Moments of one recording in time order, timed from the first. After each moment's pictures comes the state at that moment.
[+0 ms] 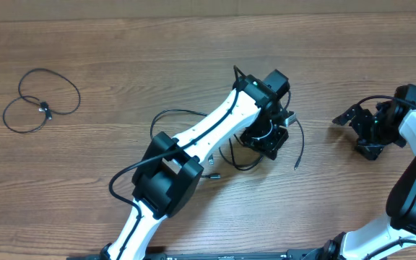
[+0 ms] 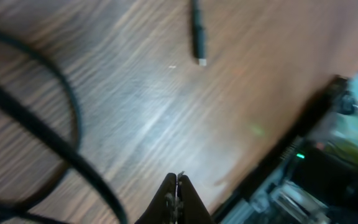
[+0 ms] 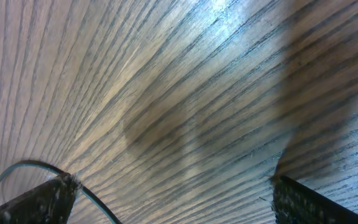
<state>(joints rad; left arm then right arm) -0.77 2.26 1.95 -1.21 0.54 -0.17 -0.44 1.84 1.13 -0.73 -0.36 0.38</state>
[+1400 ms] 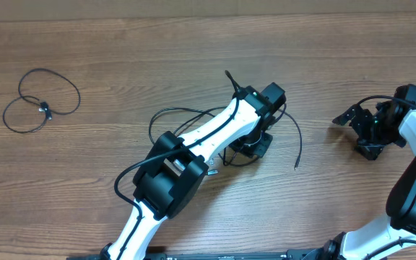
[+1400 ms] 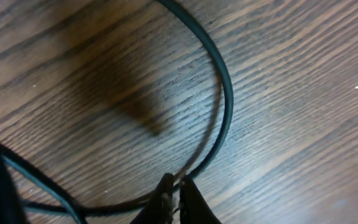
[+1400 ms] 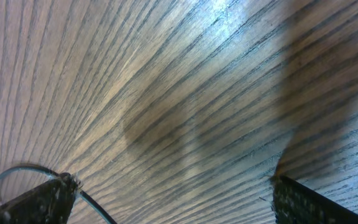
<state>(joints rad) -0.78 2.26 1.82 -1.14 0.17 -0.26 -0.44 1.84 1.13 -0.73 -0.36 0.38</state>
